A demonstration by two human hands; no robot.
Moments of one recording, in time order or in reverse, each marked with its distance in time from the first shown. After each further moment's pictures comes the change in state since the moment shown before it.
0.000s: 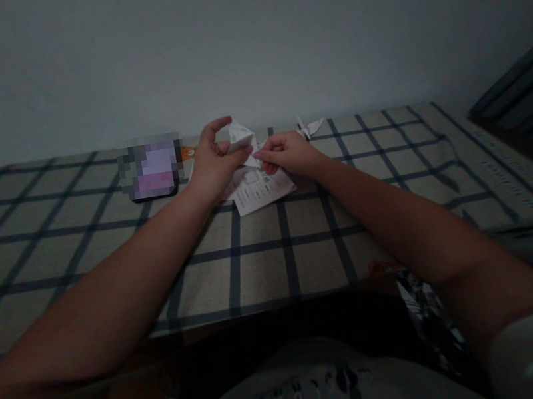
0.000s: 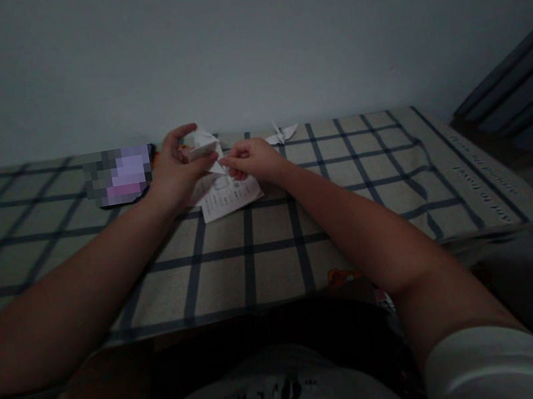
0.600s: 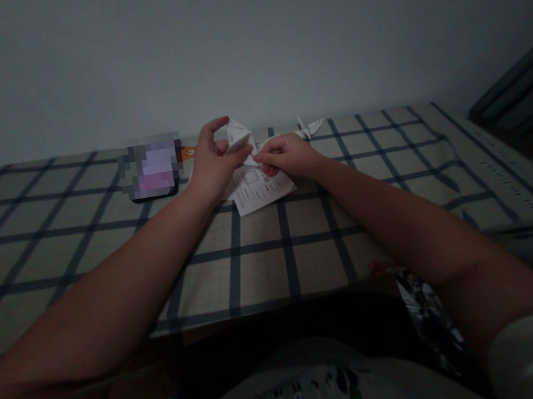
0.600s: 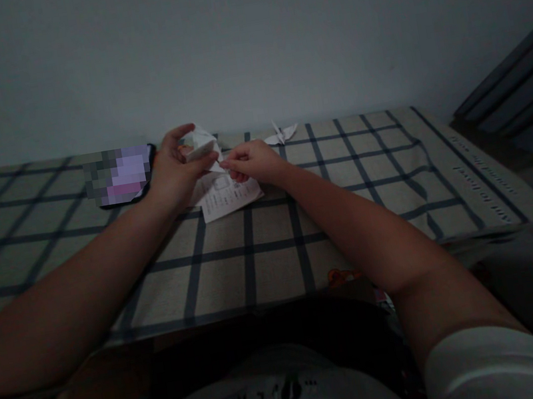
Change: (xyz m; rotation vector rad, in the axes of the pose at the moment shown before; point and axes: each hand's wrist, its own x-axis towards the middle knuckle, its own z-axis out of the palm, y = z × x) left_hand -0.002 0.008 -0.001 -0.022 -0.009 -0.013; right_hand 0.002 0.008 -0.003 -0.135 -0.057 -0.089
